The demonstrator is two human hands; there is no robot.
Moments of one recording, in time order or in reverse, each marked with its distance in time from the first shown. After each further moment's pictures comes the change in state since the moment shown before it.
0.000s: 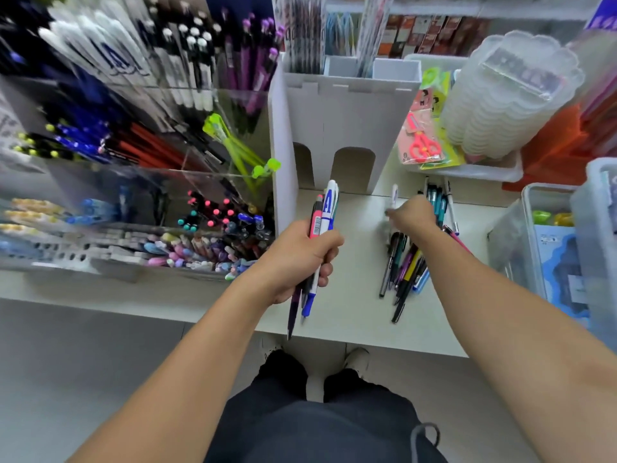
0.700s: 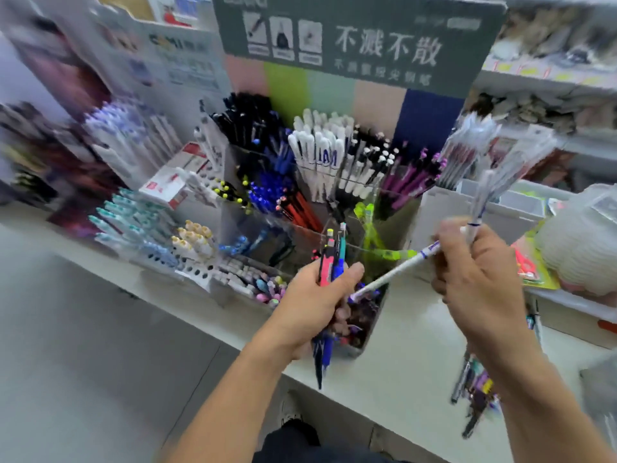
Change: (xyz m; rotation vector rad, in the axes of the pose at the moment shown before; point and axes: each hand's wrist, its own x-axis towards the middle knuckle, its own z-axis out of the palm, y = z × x) left_hand -0.085 0.019 -0.103 -0.336 0.221 0.263; right_hand -0.236 -0.166 -0.045 0.775 -0.126 -0.732
